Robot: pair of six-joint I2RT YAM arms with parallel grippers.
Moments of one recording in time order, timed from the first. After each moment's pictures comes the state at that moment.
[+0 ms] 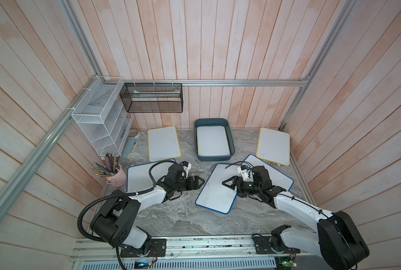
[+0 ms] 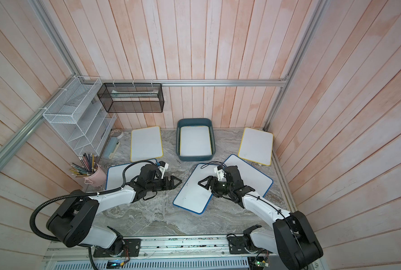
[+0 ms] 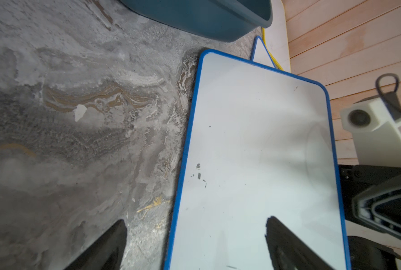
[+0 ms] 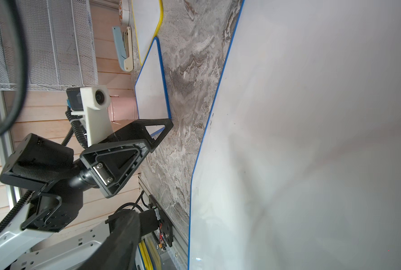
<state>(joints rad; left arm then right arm) -0.52 1.49 0.61 0.19 0.44 -0.62 0.42 1.20 0.49 0.04 -0.67 0.96</state>
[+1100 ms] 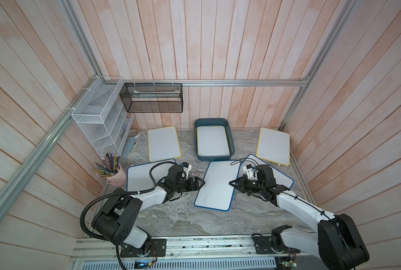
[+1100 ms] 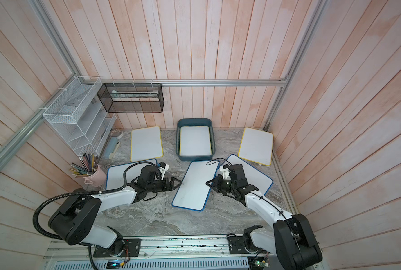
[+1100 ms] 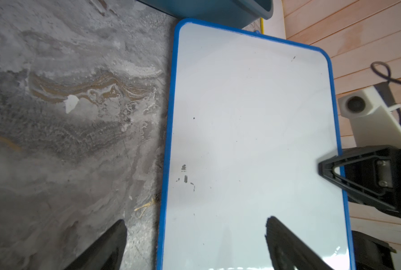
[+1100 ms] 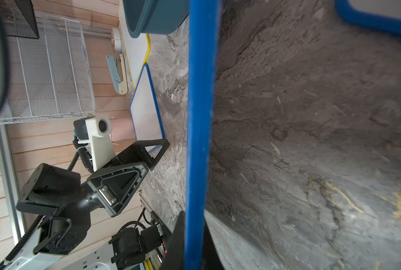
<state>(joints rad) -0.52 1.51 0.59 0.23 0.47 -0.63 0.33 1.18 0.51 -0.04 -0.65 0.97</state>
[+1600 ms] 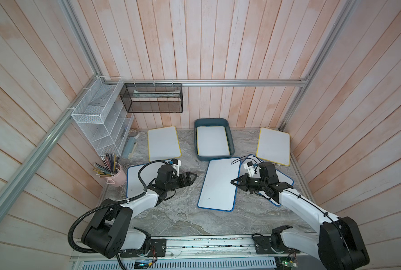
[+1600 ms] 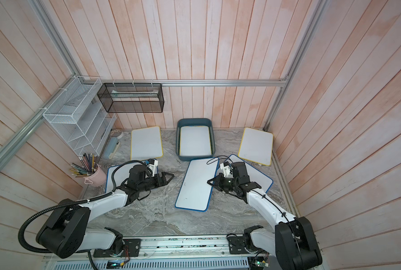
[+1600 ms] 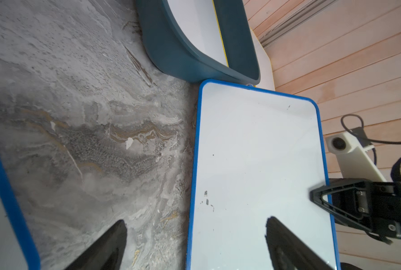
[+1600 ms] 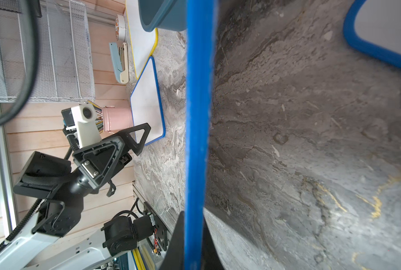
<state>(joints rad) -0.39 1.38 0.52 0.30 0.44 -0.67 0.29 1.16 0.59 -0.18 -0.71 0.80</state>
